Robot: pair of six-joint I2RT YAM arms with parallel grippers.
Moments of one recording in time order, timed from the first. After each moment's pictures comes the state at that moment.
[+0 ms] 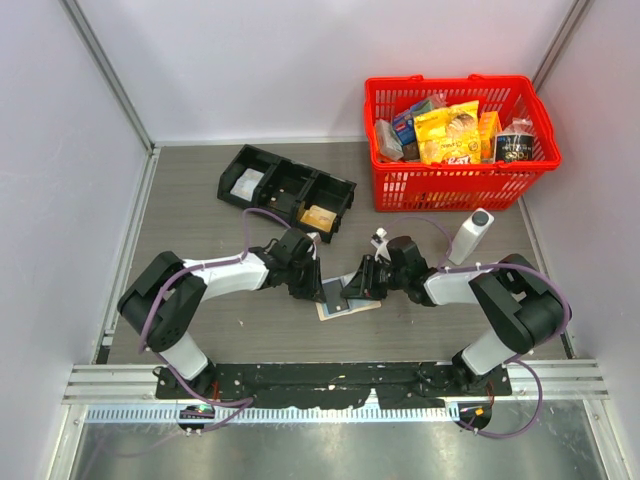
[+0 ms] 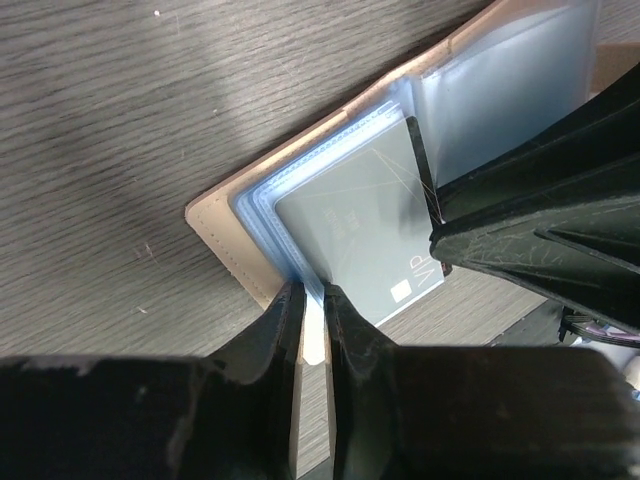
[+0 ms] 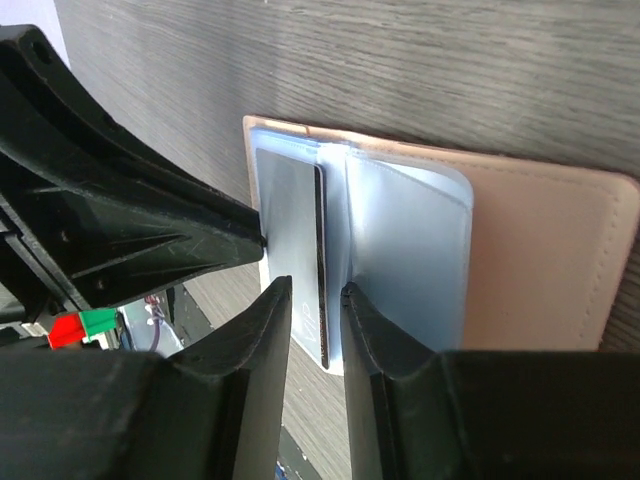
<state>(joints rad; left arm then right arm) -0.74 1.64 0.83 -0.20 0.27 -0.70 0.55 1.56 0.47 0.37 -0.54 0.82</state>
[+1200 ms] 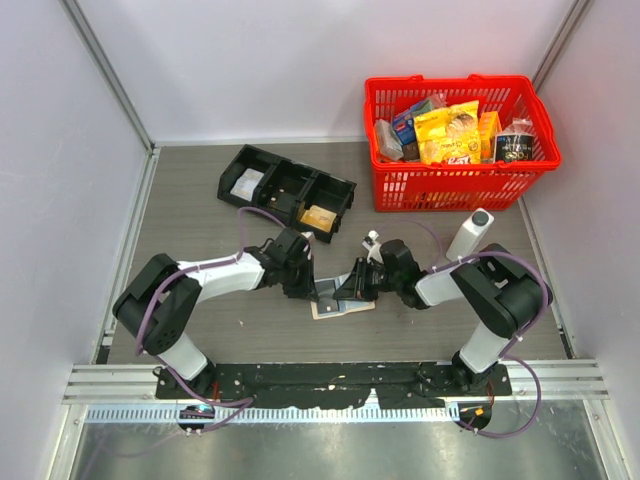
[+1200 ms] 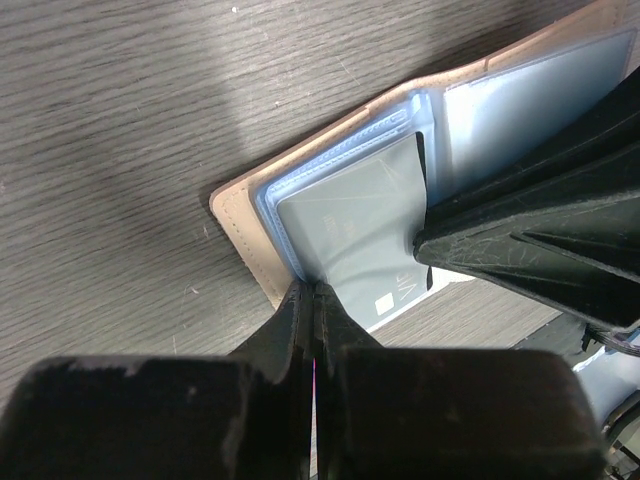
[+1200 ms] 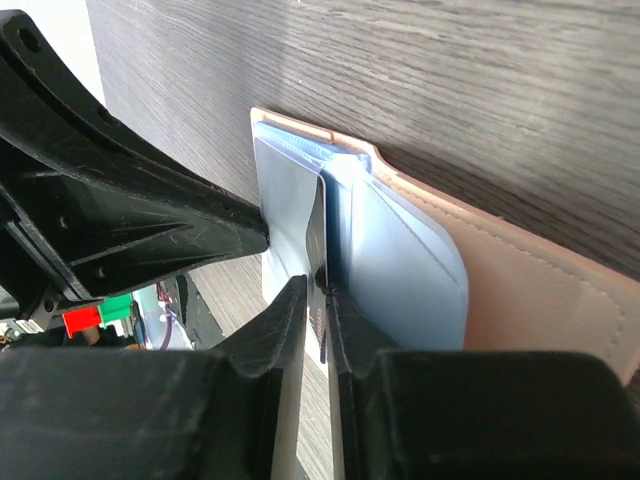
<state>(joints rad) -0.72 1.61 0.82 -0.24 0.23 -0.68 0.60 1.68 0.47 0.57 -0.58 0.88</state>
